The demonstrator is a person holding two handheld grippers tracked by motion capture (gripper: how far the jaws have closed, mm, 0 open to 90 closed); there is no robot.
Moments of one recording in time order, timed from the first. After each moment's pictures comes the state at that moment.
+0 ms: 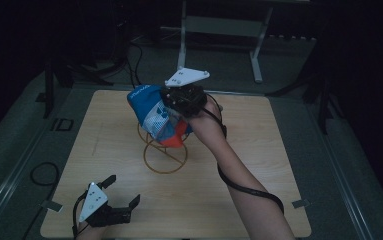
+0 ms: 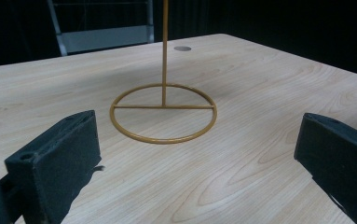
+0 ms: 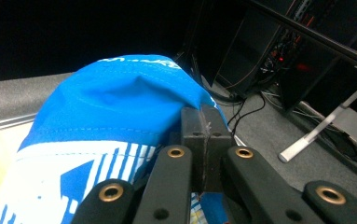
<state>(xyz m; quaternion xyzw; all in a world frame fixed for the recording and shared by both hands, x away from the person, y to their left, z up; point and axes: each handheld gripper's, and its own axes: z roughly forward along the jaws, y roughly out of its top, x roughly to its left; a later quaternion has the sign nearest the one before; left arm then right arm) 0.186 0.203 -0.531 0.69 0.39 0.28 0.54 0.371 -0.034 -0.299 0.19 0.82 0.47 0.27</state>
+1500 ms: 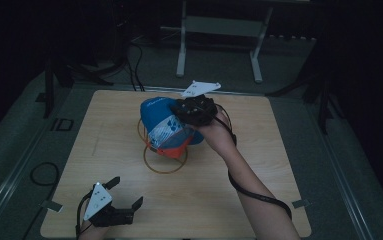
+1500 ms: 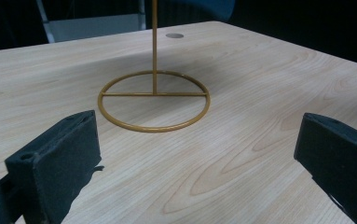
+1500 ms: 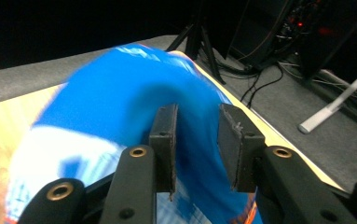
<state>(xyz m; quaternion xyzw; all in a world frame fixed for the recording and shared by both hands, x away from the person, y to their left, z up) 0.189 0.198 -0.539 0.71 0.38 0.26 0.53 0.388 -0.066 -0.344 0.22 0.84 0.46 0.22</state>
